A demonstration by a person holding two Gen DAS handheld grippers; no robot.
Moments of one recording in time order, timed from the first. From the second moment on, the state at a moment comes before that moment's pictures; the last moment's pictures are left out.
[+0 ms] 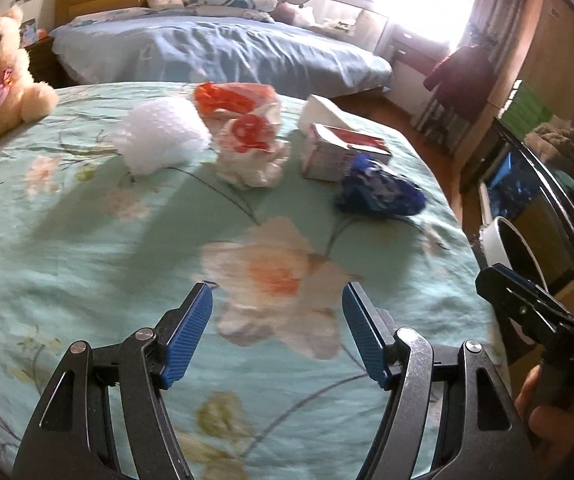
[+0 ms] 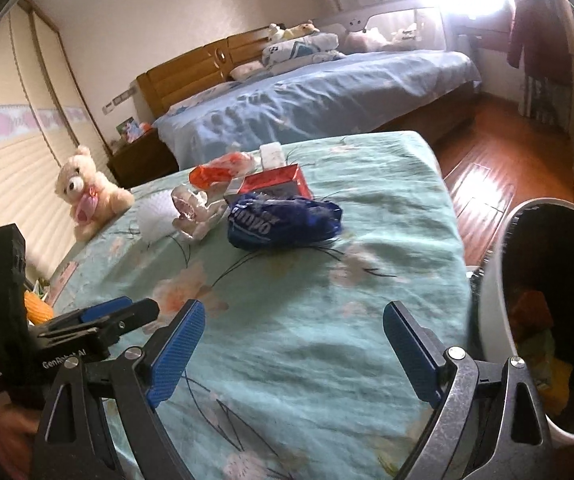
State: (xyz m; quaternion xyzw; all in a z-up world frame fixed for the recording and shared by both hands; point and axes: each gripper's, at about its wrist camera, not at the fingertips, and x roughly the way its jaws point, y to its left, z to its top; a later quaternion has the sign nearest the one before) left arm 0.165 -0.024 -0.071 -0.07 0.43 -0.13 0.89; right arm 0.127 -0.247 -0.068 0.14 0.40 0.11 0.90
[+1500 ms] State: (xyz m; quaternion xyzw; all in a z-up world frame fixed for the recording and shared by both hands) left arm 0.234 -0.028 -0.084 -0.07 0.44 -0.17 0.88; right arm 0.204 -0.241 -0.099 0.17 0.44 0.14 0.87
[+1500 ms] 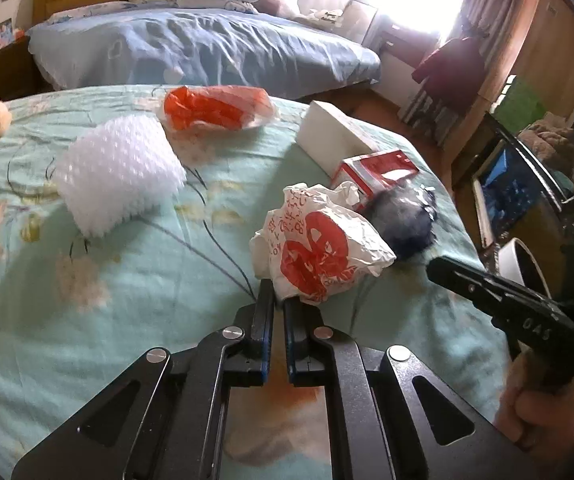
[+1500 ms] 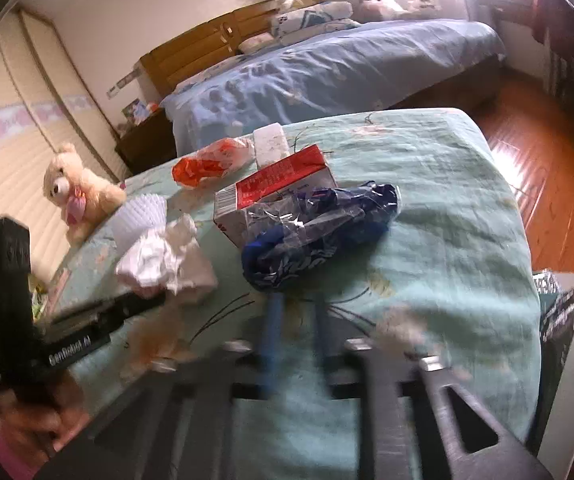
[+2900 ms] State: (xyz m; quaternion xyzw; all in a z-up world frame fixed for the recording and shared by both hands) left arm 0.151 -0.108 -0.055 -0.04 0.42 -0.27 0.86; right arm 0.089 -0.286 -0.058 0.18 0.39 0.08 0.90
